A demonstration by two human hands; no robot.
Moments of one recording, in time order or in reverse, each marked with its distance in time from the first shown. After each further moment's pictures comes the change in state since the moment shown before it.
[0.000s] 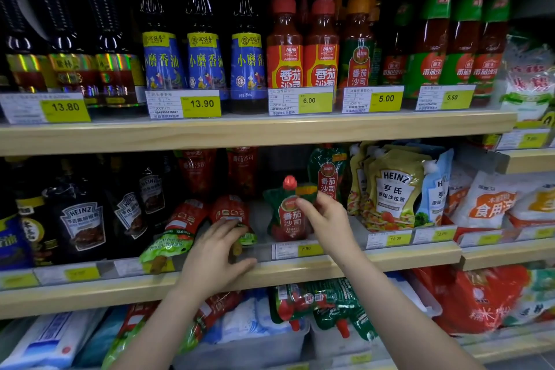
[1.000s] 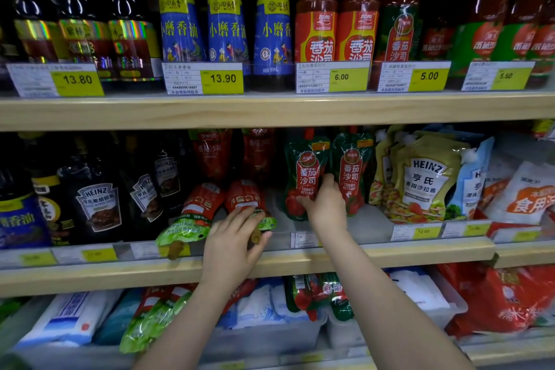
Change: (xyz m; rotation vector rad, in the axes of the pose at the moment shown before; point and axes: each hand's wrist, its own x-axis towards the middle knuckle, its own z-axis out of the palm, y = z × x) left_hand -0.004 -0.001 0.028 0.045 0.330 0.002; right_hand 0.038 0.030 0.055 -0.497 0.190 0.173
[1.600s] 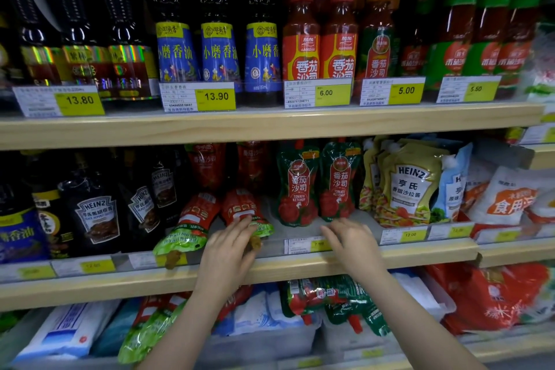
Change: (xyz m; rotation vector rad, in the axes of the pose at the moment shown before) left_hand -0.003 0.002 -0.008 -0.046 -0.052 0.071; right_hand -0.039 0.063 -0.051 -0.335 -0.128 -0.302
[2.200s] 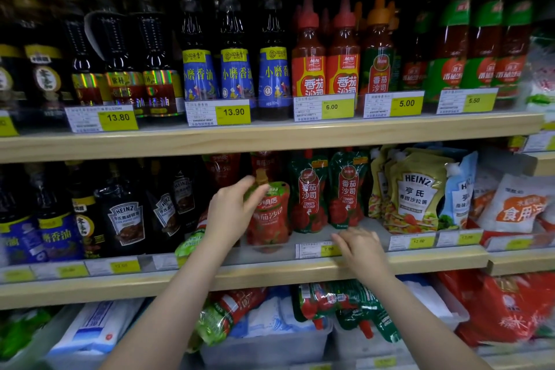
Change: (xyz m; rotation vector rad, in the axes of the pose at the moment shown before) left_hand 0.074 0.004 -0.073 -0.301 0.185 -0.160; right_hand -0.002 0.005 0.002 0.008 -0.024 -0.026
